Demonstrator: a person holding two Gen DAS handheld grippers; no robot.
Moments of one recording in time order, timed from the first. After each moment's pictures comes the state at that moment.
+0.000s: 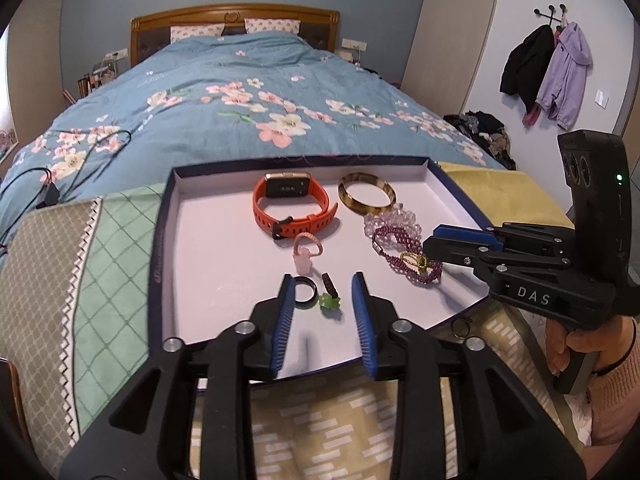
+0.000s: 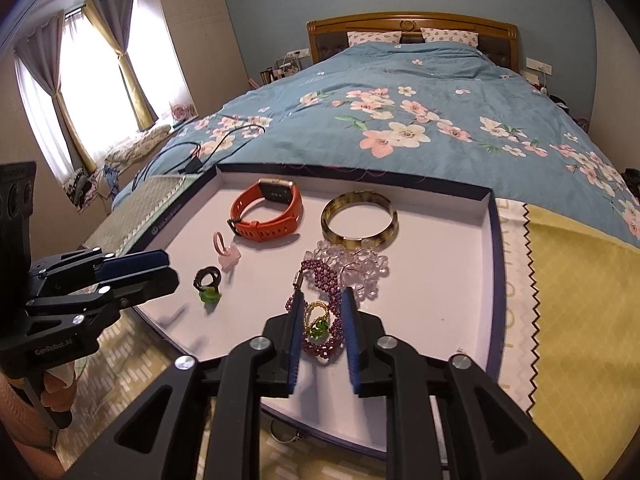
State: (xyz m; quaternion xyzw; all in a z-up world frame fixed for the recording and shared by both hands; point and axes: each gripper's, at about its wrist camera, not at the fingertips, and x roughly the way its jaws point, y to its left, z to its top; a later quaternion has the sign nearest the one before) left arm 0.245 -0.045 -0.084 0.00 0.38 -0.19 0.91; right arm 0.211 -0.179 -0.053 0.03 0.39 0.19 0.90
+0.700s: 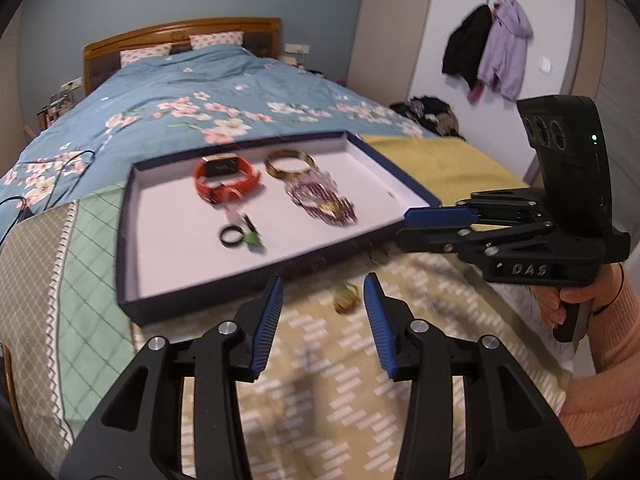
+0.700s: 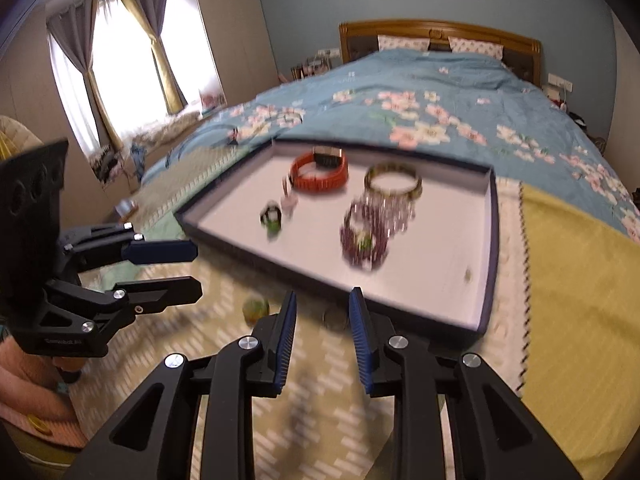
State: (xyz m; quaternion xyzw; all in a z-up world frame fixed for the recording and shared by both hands) left arm 0.164 -0.059 -0.084 0.04 0.36 -0.28 0.89; right arm 0.137 -0.177 -0.049 0.00 0.39 0.24 0.89
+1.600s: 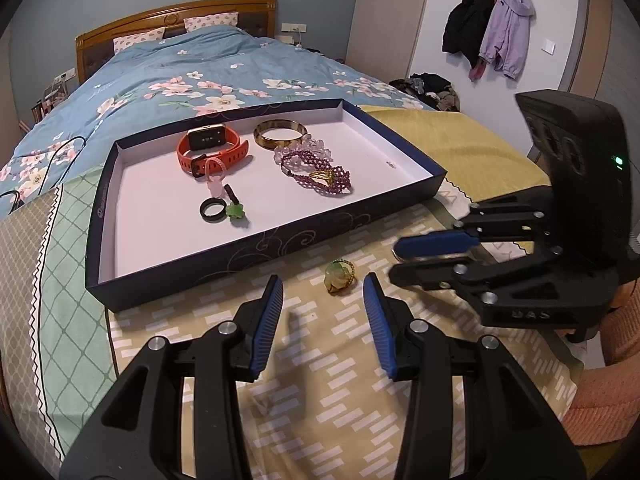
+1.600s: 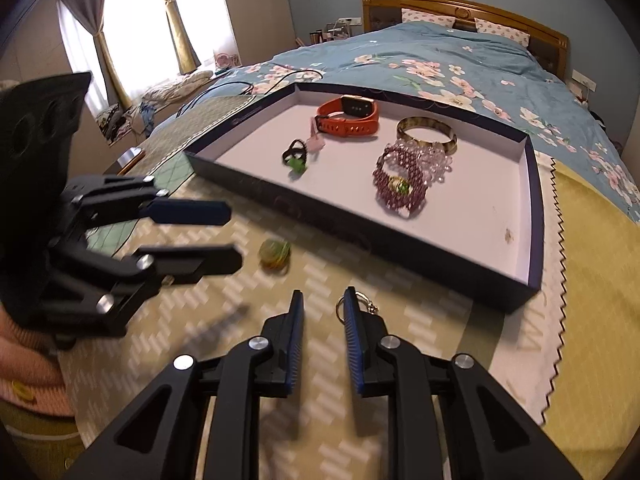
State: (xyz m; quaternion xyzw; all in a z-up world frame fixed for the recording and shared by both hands) left arm 0.173 -0.071 -0.106 0.05 0.39 -0.28 0.87; right arm 0.123 -0.158 -0.070 -0.05 0.43 0.26 0.86
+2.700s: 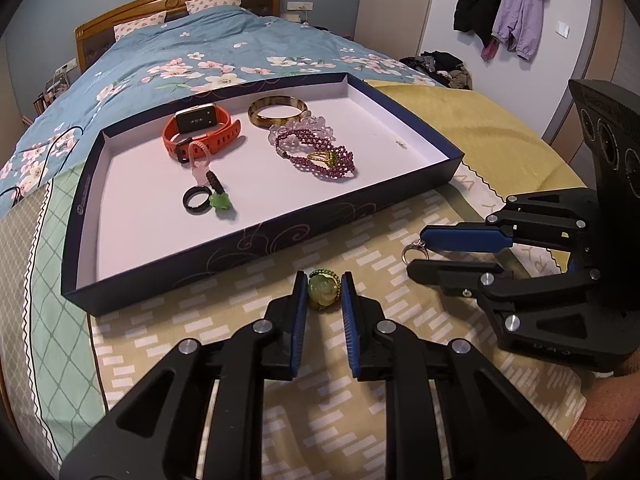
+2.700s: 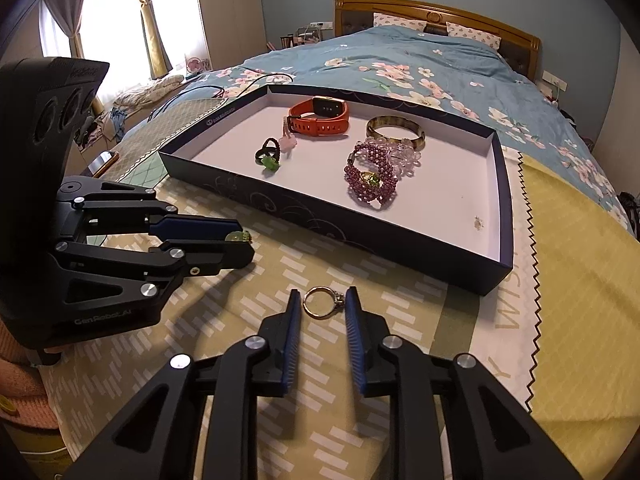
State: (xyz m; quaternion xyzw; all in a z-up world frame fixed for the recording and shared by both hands) left arm 0.190 -0.093 -0.119 0.07 0.43 -0.26 0.86; right arm 0.119 -0.159 -0.073 -0.05 0.42 0.20 0.88
